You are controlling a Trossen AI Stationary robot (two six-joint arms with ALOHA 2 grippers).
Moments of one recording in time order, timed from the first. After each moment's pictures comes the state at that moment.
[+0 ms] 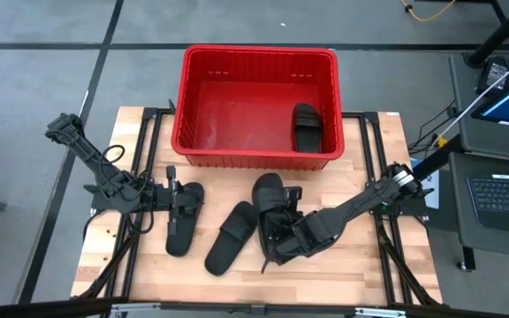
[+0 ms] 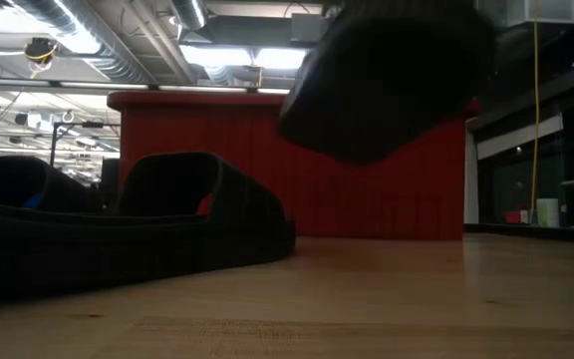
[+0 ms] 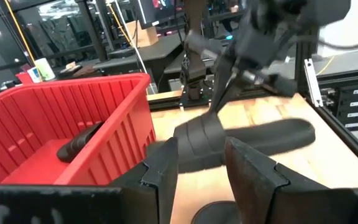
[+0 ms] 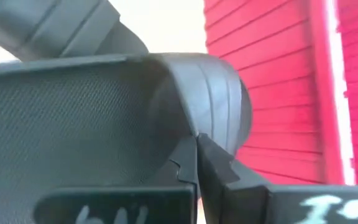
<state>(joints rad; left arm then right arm) -0.71 0.81 0.58 0.06 -0.87 0.04 0.51 1.95 1.77 -1.23 0.76 0.39</state>
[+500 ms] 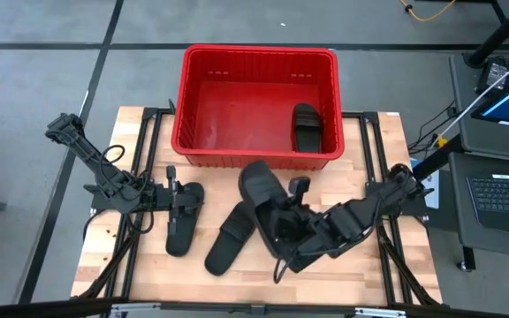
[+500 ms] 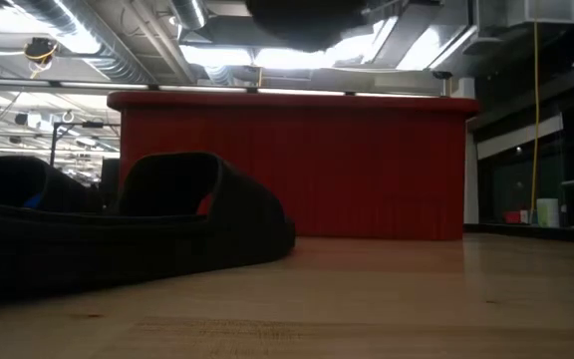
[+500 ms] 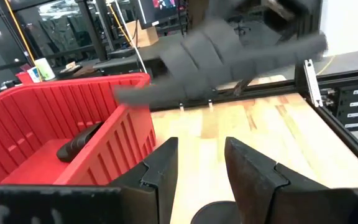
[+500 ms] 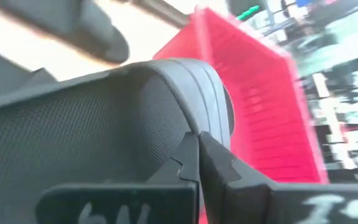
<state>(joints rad) -0.71 0.81 0.58 0.06 -0.87 0.04 0.56 1.95 2.16 -1.37 0.98 0.20</state>
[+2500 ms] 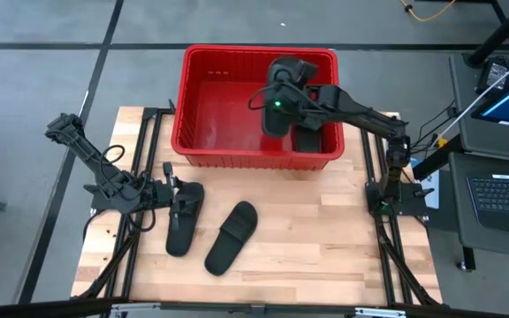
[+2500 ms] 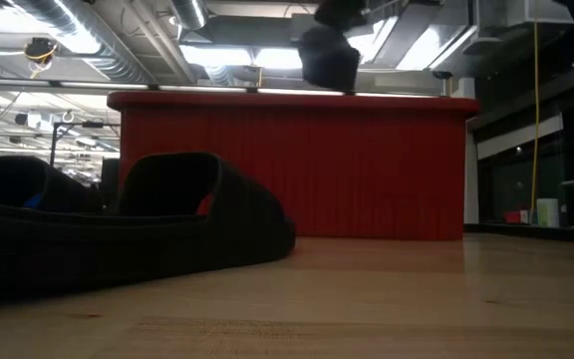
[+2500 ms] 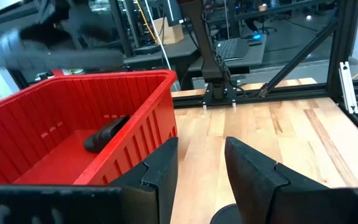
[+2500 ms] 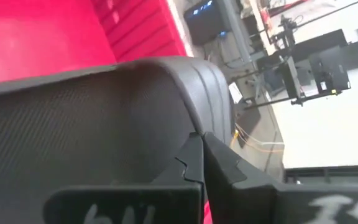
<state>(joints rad) -0.71 0.81 0.58 0.06 -0.98 0.01 -0.22 1.90 2.24 -1.20 0.94 -0.28</state>
